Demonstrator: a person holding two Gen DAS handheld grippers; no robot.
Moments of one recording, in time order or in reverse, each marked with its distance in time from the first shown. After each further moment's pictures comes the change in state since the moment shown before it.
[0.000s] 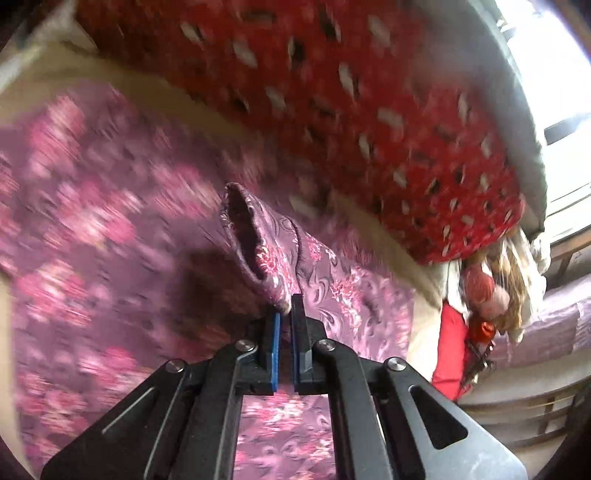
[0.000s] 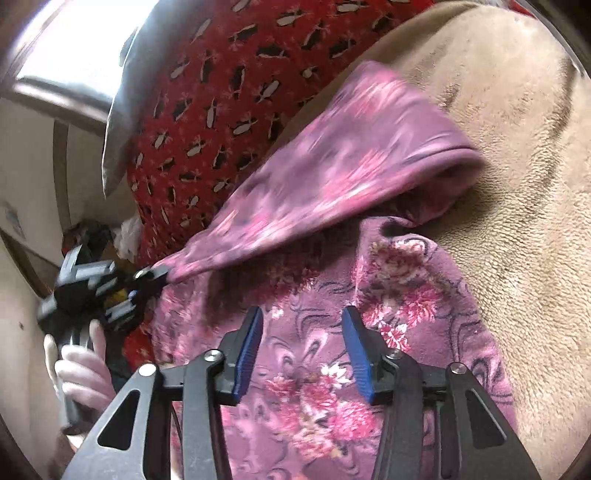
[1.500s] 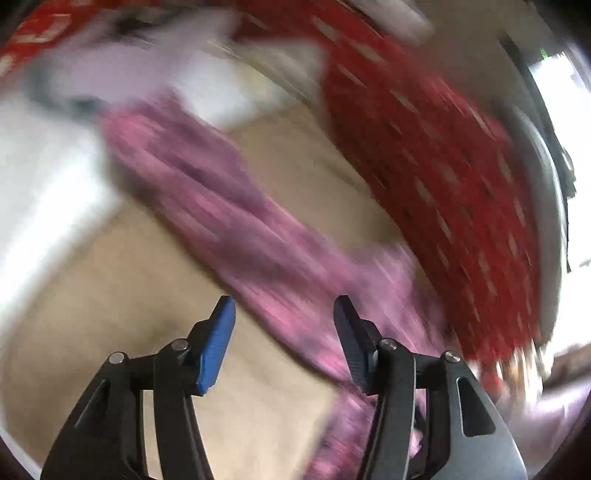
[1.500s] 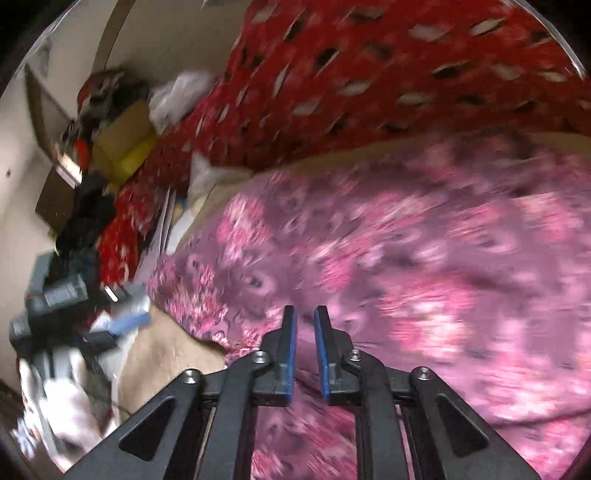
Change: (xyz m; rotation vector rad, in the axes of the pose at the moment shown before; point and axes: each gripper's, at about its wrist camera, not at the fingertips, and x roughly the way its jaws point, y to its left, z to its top) left arm -0.136 0.297 0.059 -0.351 -0.202 0.144; right arm 0.229 0.243 -0.071 -0.530 0.266 -0.078
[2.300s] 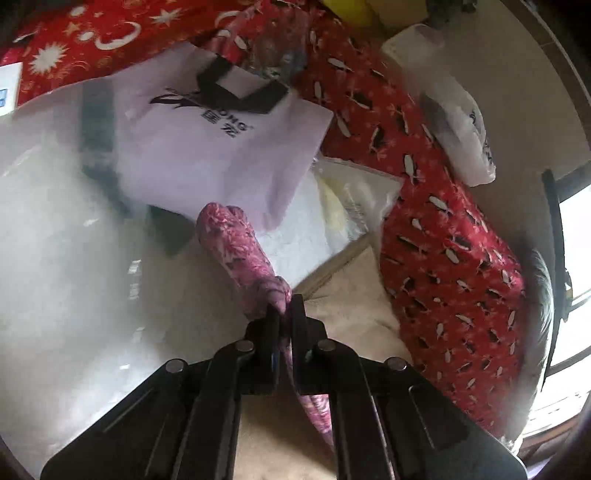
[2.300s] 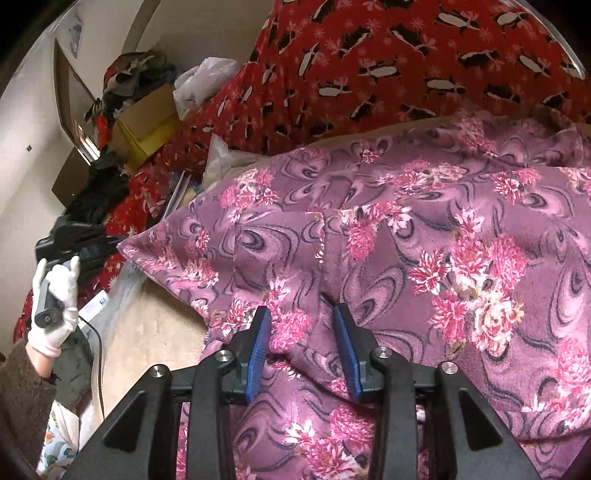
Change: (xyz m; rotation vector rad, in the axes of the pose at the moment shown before) left arm -0.022 0.091 0.081 -0.187 -0.185 -0.059; right arm 0.012 -0.011 -0.036 -0.079 -0.096 0.056
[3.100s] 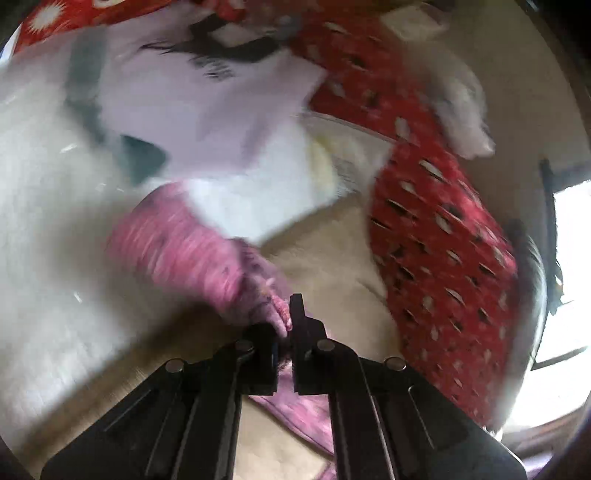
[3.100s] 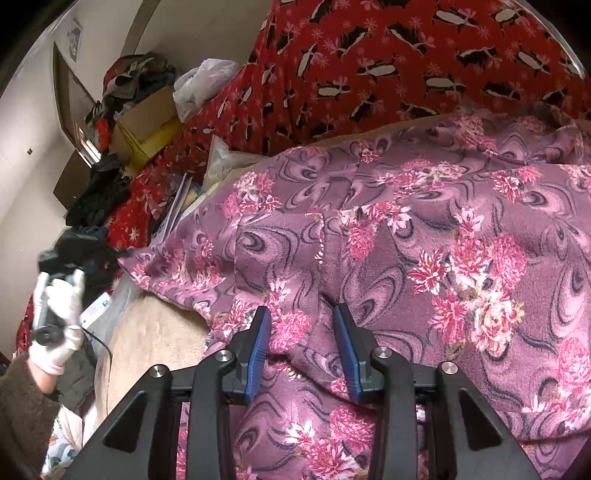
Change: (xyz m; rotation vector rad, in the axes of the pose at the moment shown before) left arm 0.013 -0.035 -0.037 -0.030 0.102 -0.074; right arm 0.000 -0.002 0.002 0.007 0.008 0.006
